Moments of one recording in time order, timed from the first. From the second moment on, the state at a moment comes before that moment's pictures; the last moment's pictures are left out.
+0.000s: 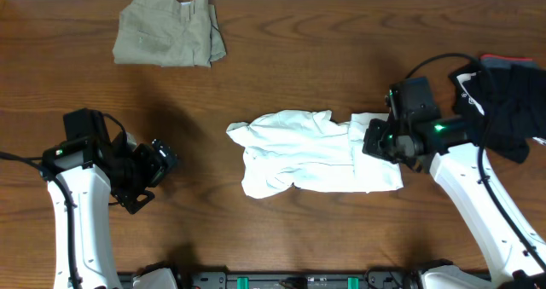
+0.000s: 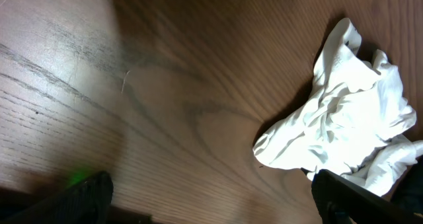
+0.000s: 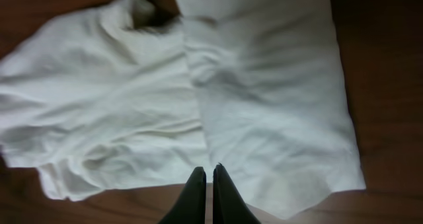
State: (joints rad) left arm 0.35 1.27 0.97 -1.20 0.39 -0.41; right arm 0.25 1.37 1.02 -0.89 -0.13 0.56
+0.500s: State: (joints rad) left arm 0.35 1.27 0.97 -1.20 0.39 -0.41; right arm 0.25 1.40 0.66 -0.61 -0.17 0.69
